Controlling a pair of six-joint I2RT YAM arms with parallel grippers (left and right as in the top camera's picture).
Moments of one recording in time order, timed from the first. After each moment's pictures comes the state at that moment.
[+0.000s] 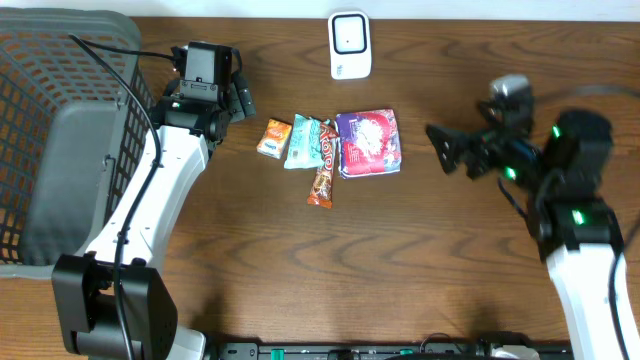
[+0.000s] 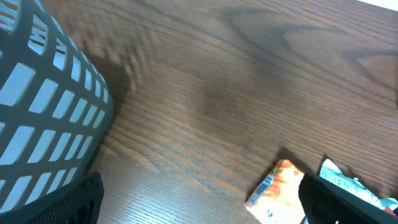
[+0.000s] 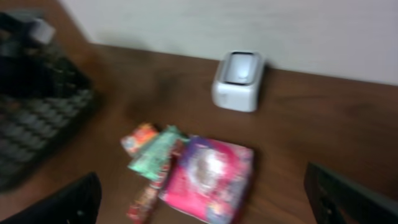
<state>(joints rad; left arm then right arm) -0.17 1.66 1.36 -0.63 -0.30 -0.41 0.00 1.17 0.99 -0.28 -0.64 0.01</state>
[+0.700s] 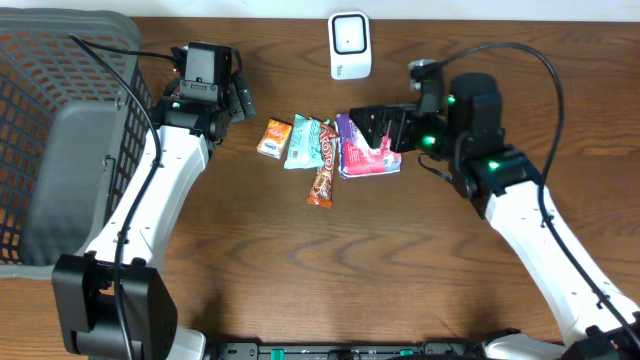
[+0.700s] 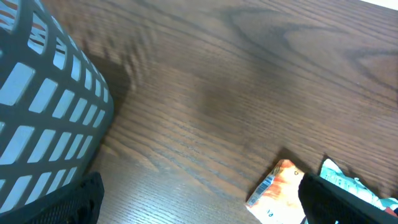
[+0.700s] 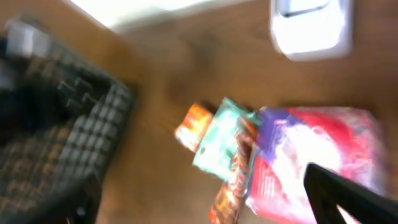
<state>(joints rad) -0.17 1.66 1.36 -0.63 -0.30 -0.41 0.31 1.44 1.14 -0.31 -0.41 0.43</state>
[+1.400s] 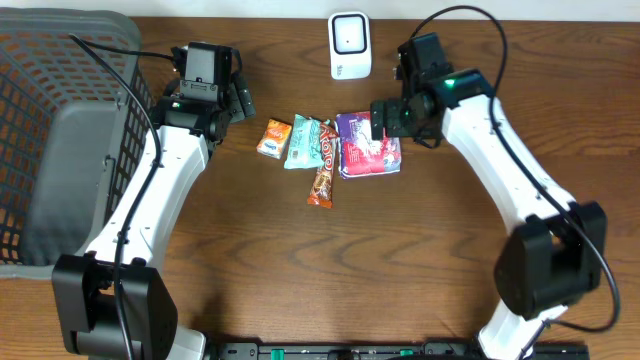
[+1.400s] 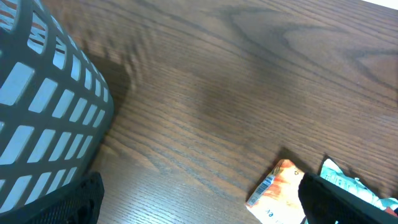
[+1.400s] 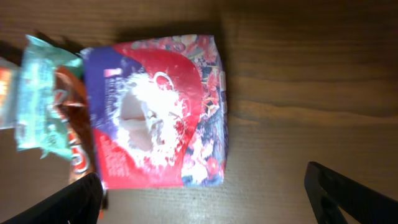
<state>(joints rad) -0.17 1.66 1.36 -0.63 -0.30 -0.41 0.33 1.90 1.62 -0.94 -0.01 0.30</state>
